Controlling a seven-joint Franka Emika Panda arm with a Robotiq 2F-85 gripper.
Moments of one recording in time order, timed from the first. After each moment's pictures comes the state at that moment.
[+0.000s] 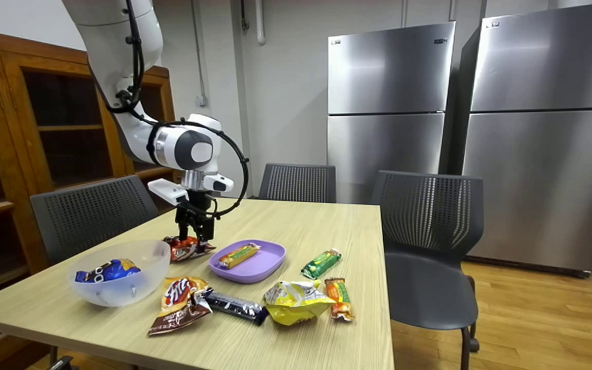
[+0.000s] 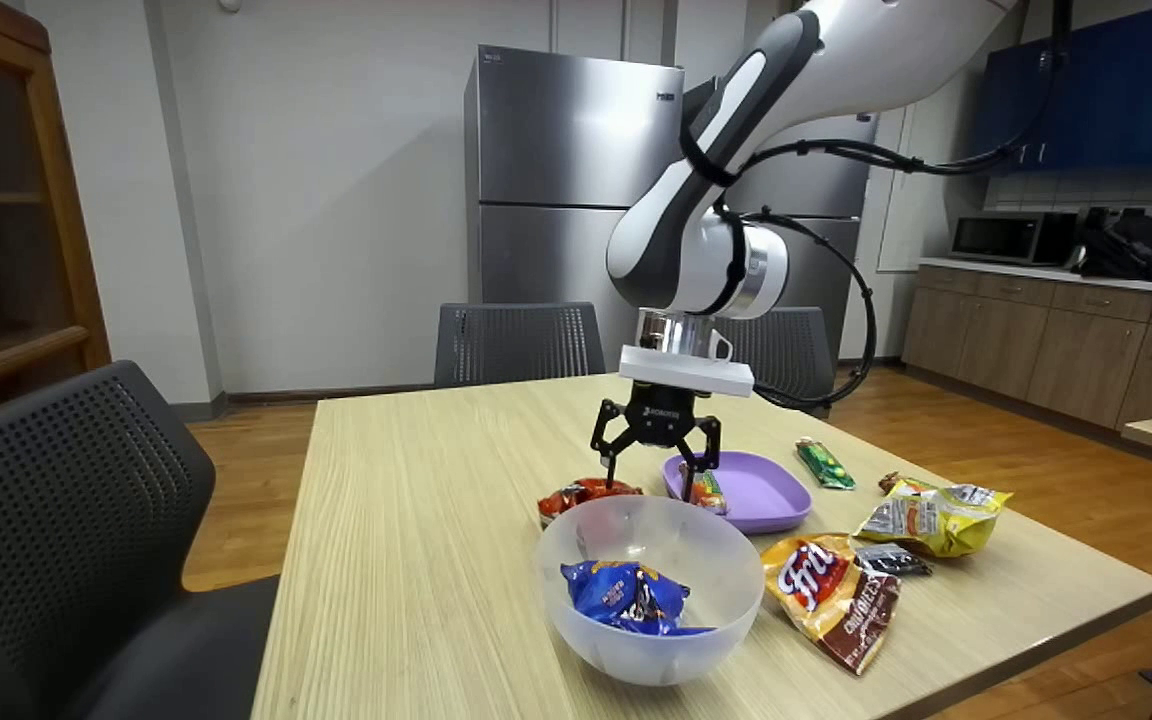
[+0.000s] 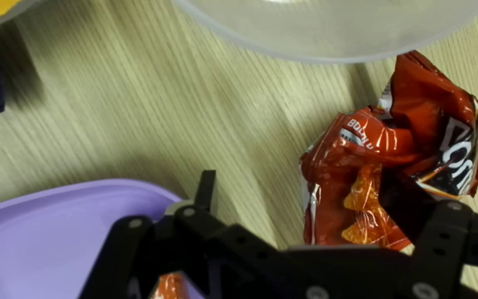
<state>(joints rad) 0.12 0.63 0.04 -1.92 0.25 2.45 0.37</state>
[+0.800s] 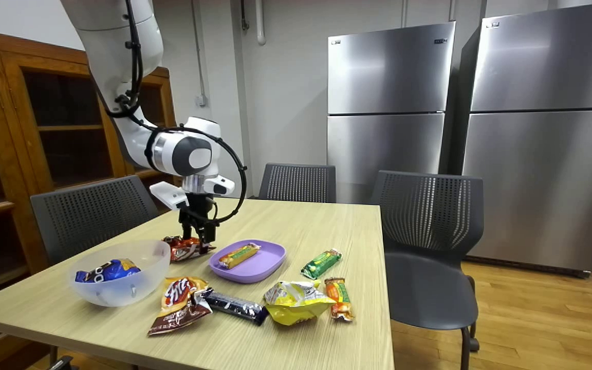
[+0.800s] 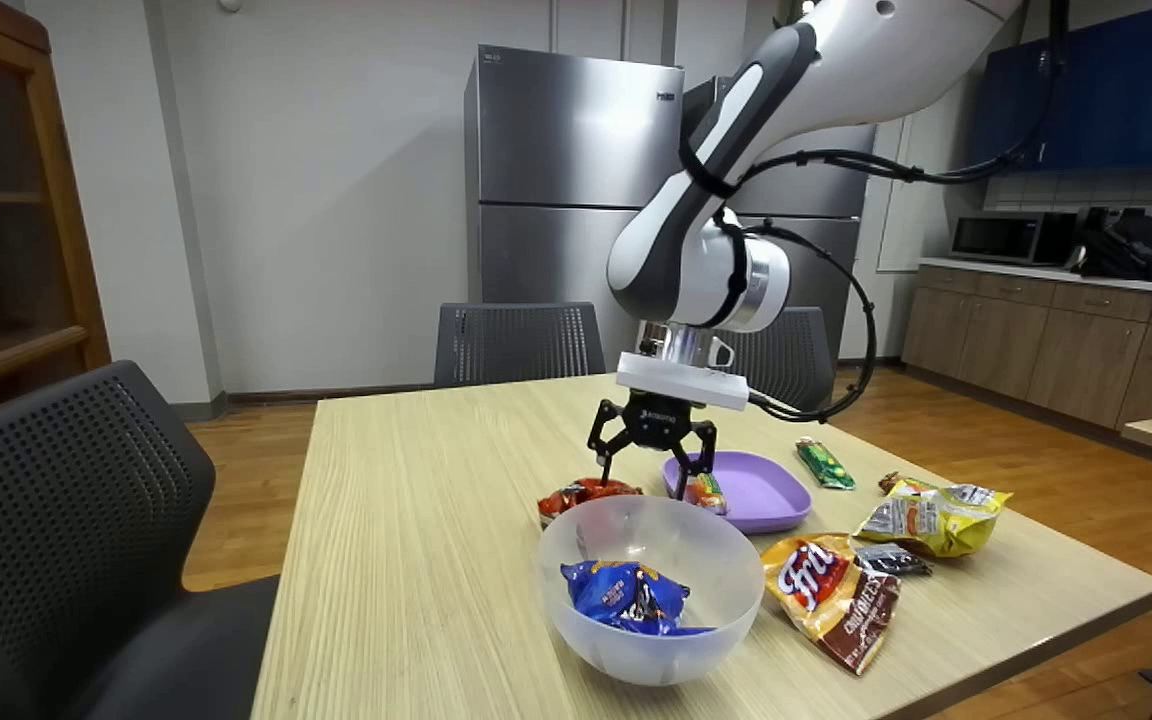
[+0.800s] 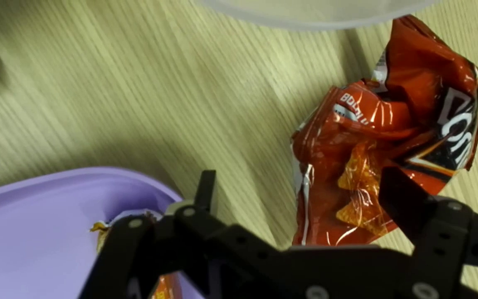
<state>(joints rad) 0.12 0.65 0.05 -1.94 0.28 2.56 0.37</state>
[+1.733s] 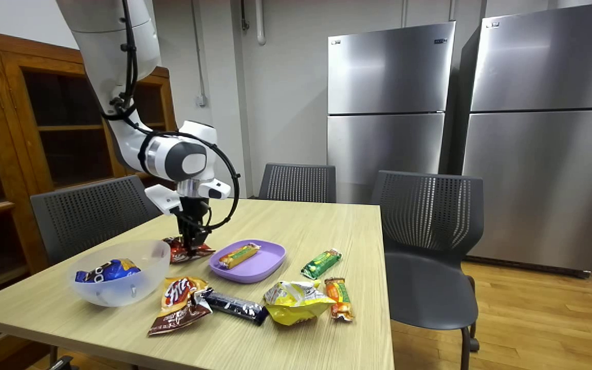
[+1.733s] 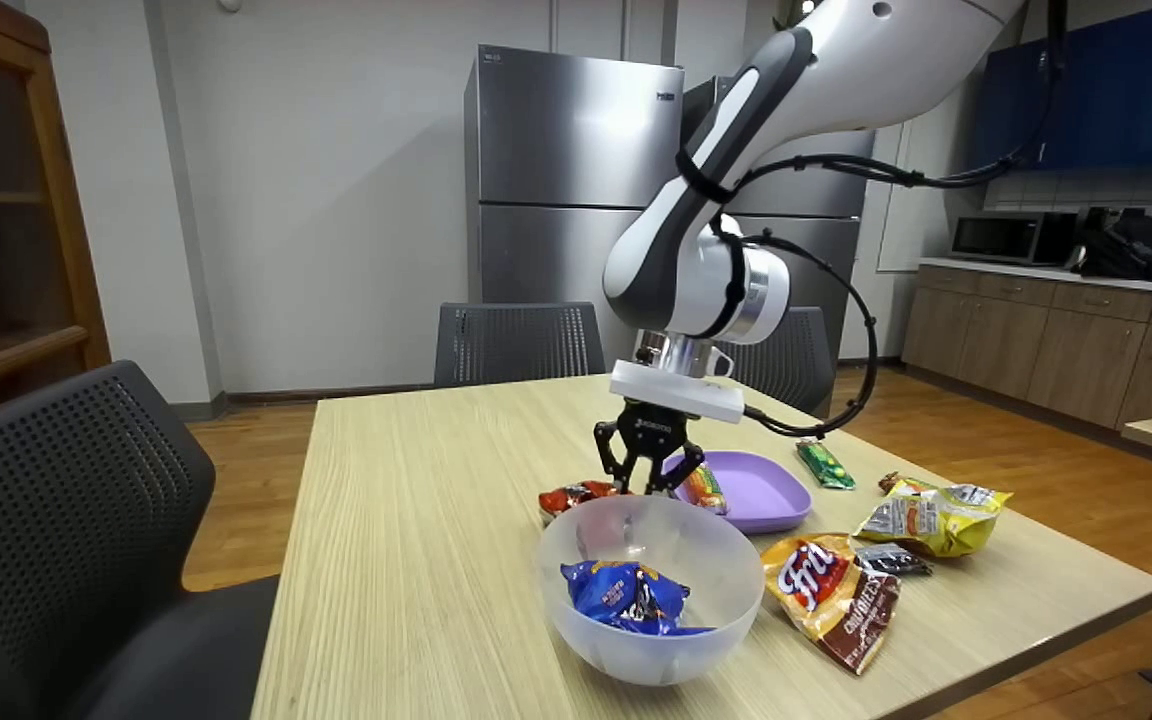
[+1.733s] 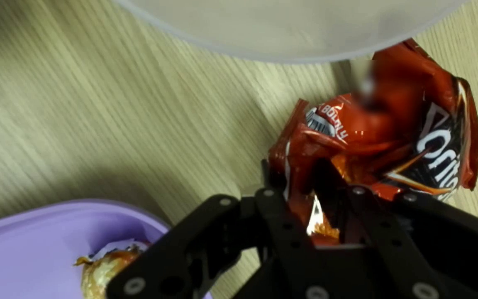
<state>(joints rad) 0.12 0.65 0.07 -1.97 0.32 2.61 0.37</state>
